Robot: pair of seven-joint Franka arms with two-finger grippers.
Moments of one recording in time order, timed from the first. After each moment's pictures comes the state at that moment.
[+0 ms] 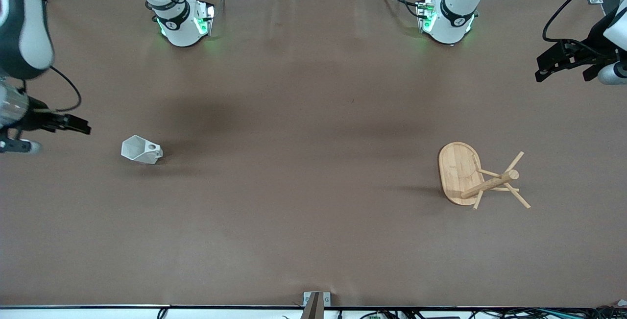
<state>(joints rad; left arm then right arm) 0.06 -0.02 -0.14 -1.48 0.01 1.45 -0.08 -0.08 0.12 -0.11 -1.95 -0.02 1.99 -0.11</state>
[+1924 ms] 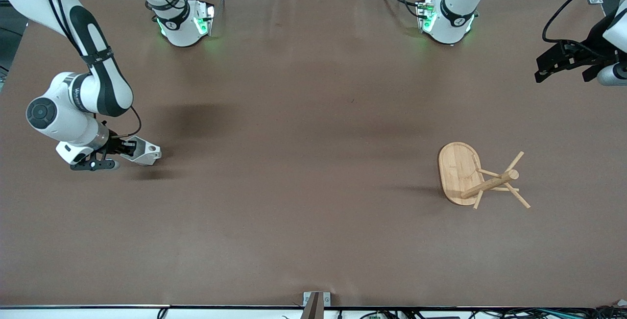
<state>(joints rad) 0.06 -0.02 -0.14 -1.48 0.01 1.44 -0.08 -0.07 0.32 -0.09 -2.15 -0.02 2.39 -0.20</state>
